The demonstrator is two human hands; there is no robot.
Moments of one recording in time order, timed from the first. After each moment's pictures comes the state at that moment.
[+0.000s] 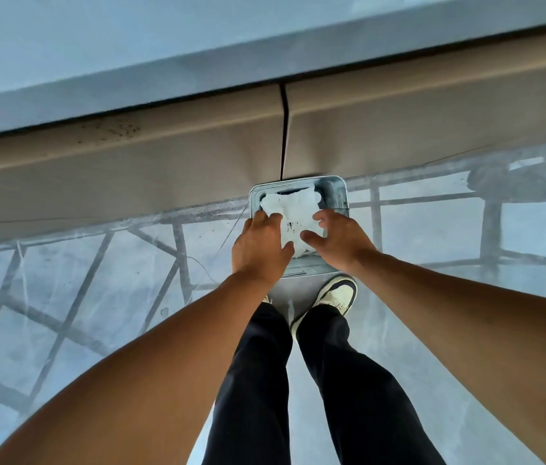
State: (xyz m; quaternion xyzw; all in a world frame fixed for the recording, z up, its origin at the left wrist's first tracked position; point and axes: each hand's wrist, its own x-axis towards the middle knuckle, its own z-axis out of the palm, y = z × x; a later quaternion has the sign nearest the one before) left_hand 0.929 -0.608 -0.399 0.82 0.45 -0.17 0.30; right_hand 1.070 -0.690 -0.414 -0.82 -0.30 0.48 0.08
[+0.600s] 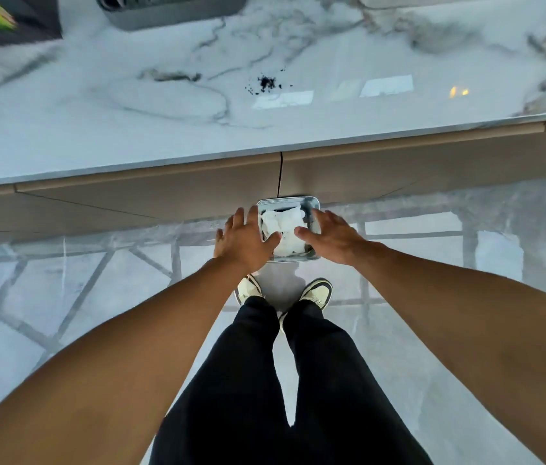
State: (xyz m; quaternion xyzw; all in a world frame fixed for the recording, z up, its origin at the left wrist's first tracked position) left_hand 0.896 -0.605 -0.191 0.79 0.49 -0.21 0.31; right_hand 1.073 -0.704 -0.205 -0.79 -0.38 0.49 -0.02
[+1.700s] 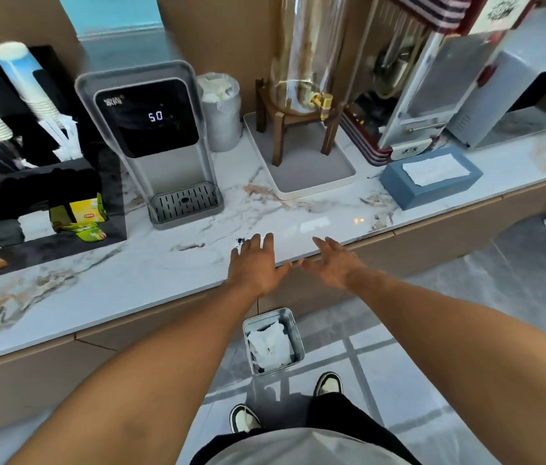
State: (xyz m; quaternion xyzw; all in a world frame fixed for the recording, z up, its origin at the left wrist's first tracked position) left_hand 0.975 -0.566 0.029 0.93 0.31 -0.08 0.18; right_hand 1.123 -0.699 0.020 -0.88 -0.35 0.30 0.05
